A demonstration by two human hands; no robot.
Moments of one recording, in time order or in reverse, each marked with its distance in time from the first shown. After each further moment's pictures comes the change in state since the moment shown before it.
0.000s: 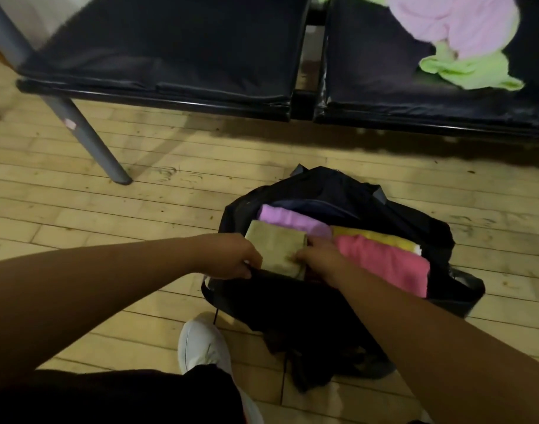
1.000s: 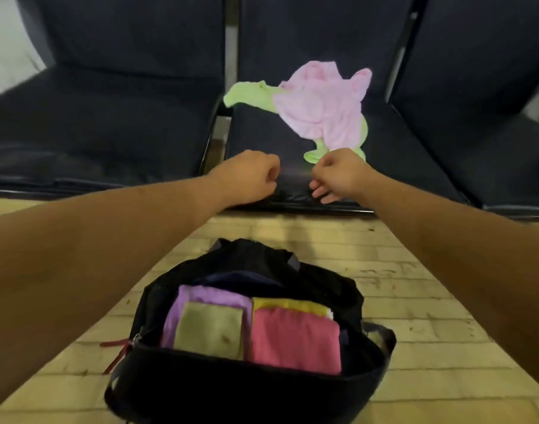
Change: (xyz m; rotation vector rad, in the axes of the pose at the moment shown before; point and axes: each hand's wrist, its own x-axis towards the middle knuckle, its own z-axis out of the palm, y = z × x) left_hand 0.092 0.109 -0.247 0.020 0.803 0.055; right_hand -0.082 -0.220 -0.242 -0.293 0.386 -0.334
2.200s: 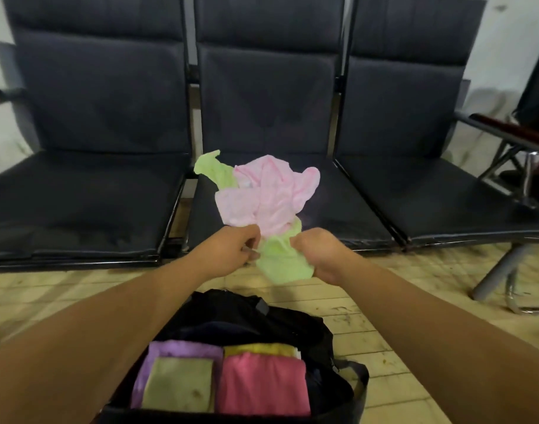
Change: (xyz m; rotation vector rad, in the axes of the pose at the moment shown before) left_hand -0.029 0.066 0.007 -0.286 -0.047 0.002; right_hand -0.086 0.034 -0.028 0.502 0.005 0.125
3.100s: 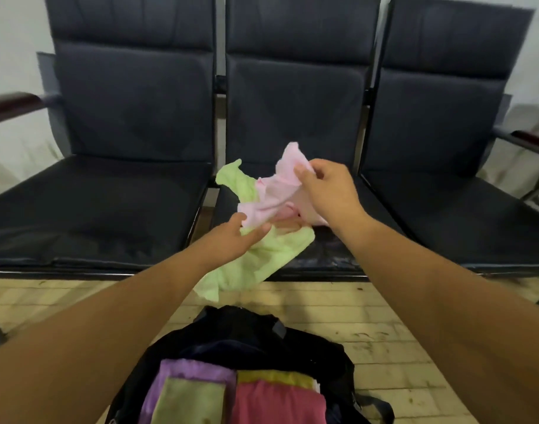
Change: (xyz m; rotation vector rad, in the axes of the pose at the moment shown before) left_hand 0.013 -0.016 -0.044 -0.194 0.039 -0.302; right_hand 0.044 -0.103 0.017 -0.292 0.306 -0.703
